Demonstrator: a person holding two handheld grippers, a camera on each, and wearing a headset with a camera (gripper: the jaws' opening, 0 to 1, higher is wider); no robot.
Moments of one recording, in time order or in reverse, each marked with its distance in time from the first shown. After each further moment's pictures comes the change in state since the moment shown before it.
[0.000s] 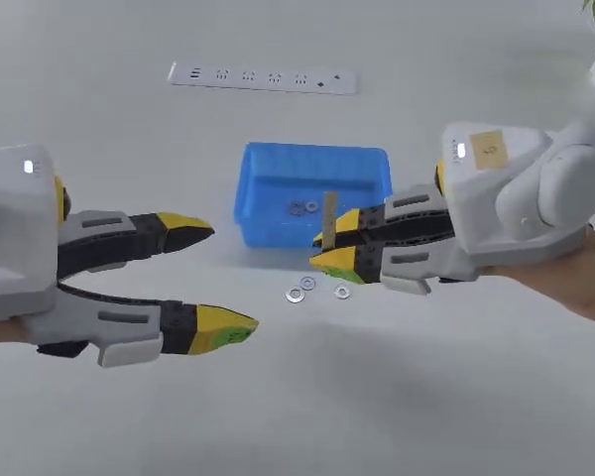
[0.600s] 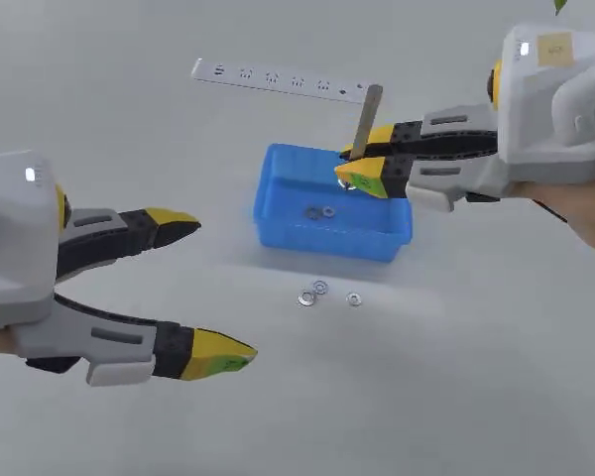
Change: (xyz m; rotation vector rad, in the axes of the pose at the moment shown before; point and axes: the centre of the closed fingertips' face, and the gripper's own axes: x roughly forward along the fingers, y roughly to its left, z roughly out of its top) left arm -0.018 0.001 -0.012 -0.011 -0.017 0.058; right arm -0.004 -0.082 0.033 -0.011 -0.056 -0.117
